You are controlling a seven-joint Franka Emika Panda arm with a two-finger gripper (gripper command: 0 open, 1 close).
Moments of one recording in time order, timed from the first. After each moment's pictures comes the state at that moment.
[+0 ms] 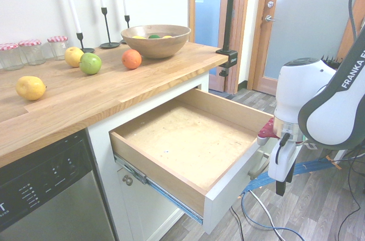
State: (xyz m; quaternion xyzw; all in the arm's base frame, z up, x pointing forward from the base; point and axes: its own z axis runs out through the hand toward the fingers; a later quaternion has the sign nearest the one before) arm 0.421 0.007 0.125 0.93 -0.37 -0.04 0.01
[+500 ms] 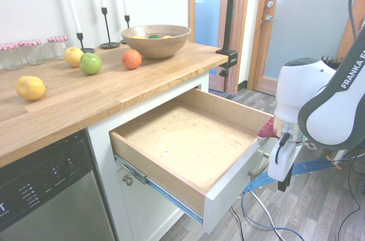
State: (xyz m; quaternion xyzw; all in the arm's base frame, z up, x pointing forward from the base) arm 0.422 0.007 0.124 0.93 -0.37 -0.04 0.01
